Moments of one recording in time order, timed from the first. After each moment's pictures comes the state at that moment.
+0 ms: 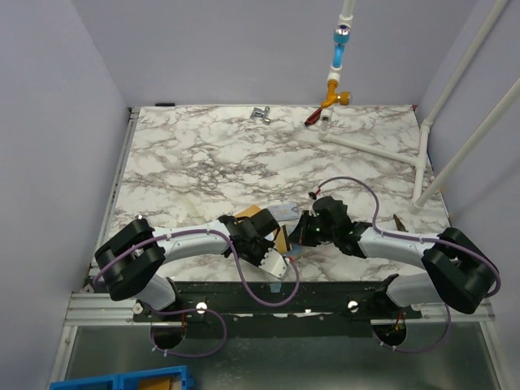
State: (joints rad) left arm -1.01 1.50 0.79 -0.52 0.19 1.10; right arm 0.75 1.35 0.50 0.11 -0.17 0.79
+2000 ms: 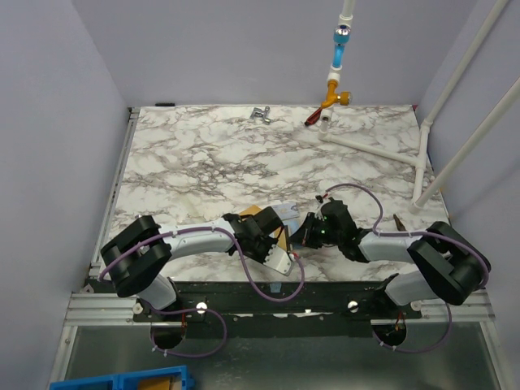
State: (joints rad) left arm -1.01 1.54 0.82 -0.49 0.16 1.05; right arm 0.68 1.41 0.35 0.41 -0.26 0.89
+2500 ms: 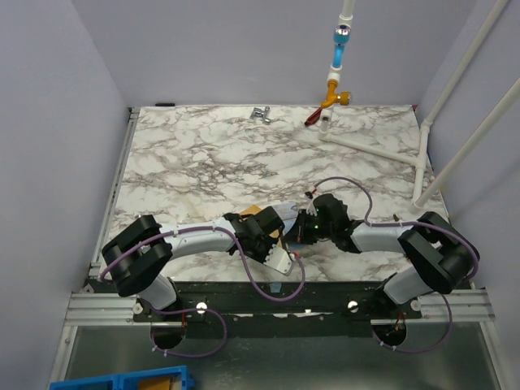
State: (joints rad) left arm -1.01 1.55 0.83 -0.50 0.16 1.04; right arm 0.68 1.50 0.45 0.34 -0.33 0.80
